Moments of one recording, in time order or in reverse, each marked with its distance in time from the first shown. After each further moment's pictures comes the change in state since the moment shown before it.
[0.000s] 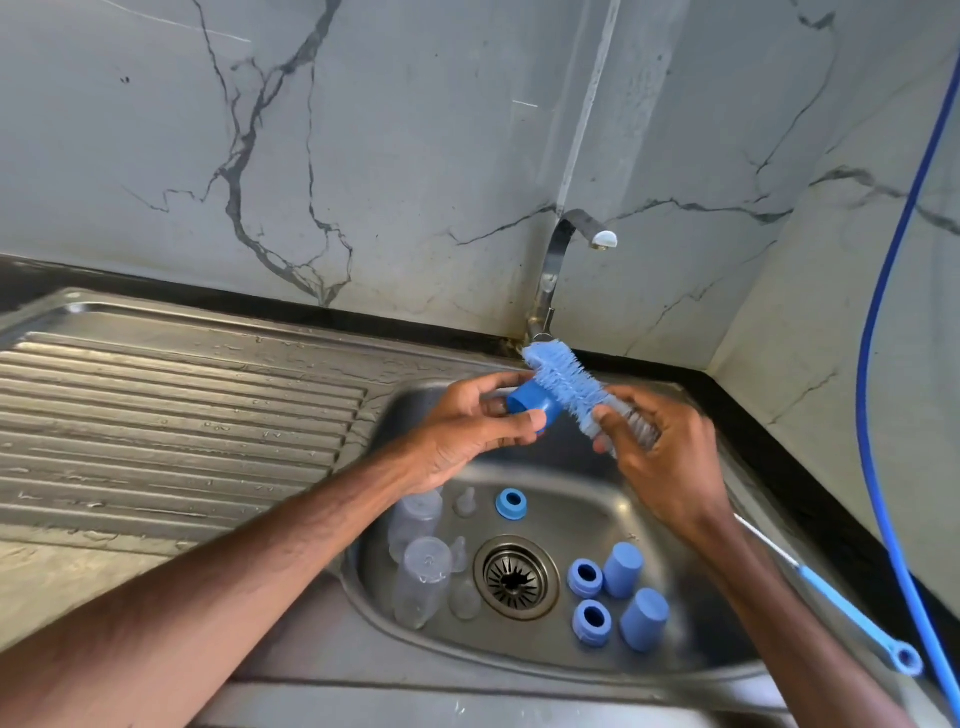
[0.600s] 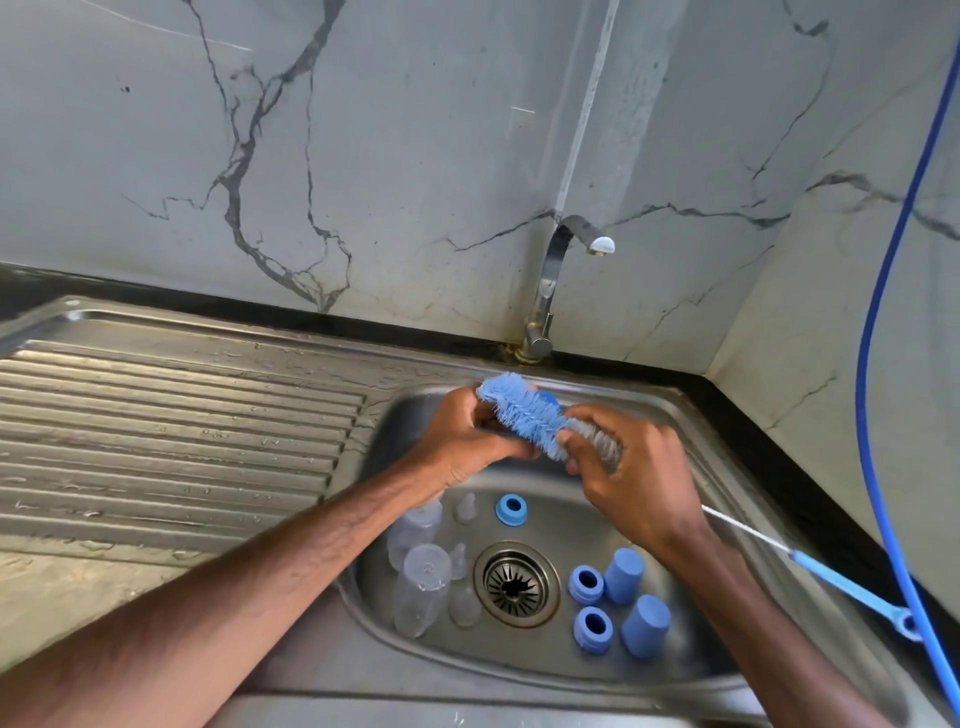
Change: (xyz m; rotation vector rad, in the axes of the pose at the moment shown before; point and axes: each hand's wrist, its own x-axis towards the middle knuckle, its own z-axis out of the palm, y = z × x) left_hand 0.002 -0.011 0.000 0.413 0.181 0.092; right_hand -0.008 -0.006 0.015 -0.206 -0.062 -0.042
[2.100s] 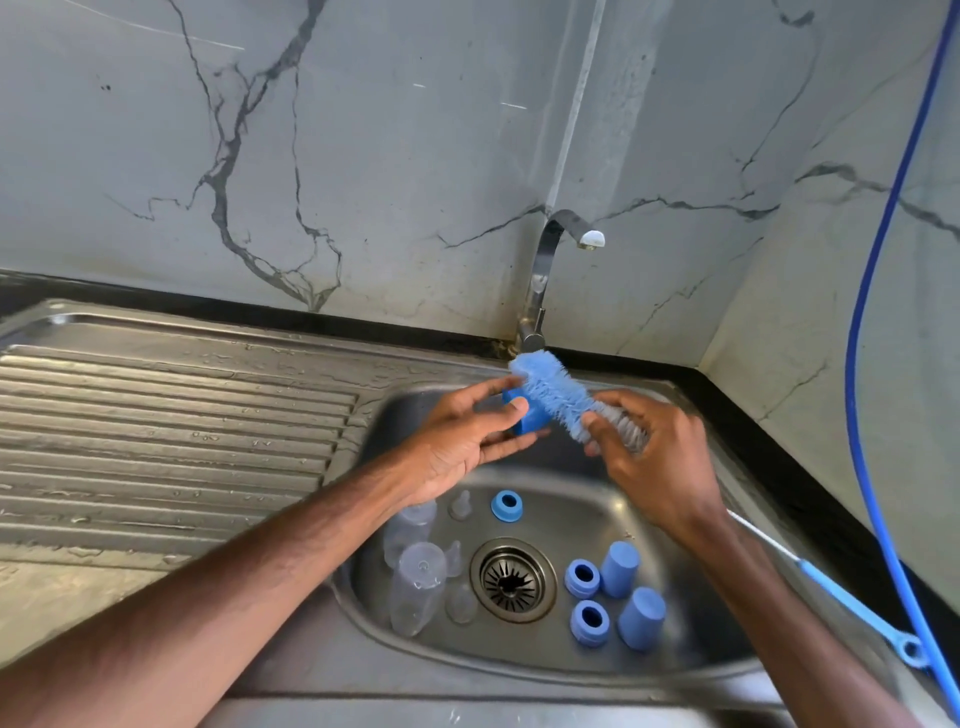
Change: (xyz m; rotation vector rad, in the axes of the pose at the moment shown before) left_hand 0.000 0.009 0.001 -0.592 -0.148 -0.241; right_hand 0.005 0.013 -0.013 0.110 0.063 0.023
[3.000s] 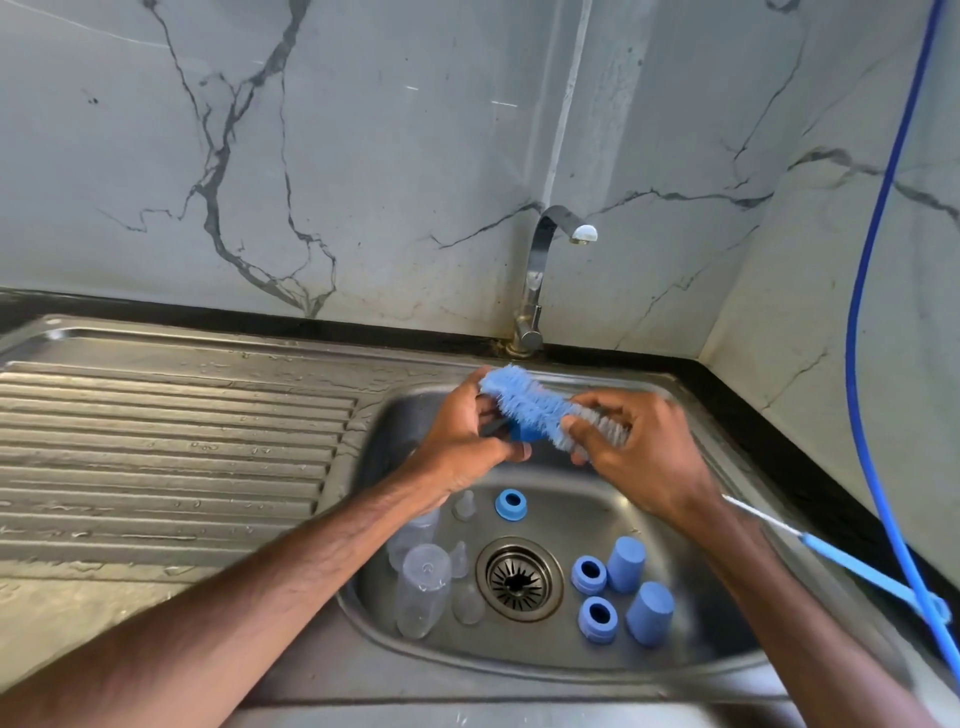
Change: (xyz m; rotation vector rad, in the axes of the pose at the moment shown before) left_hand 0.006 -0.015 0.001 0.550 0.167 0.193; right_hand 0.001 -0.016 -0.002 0.026 -0.158 0.113
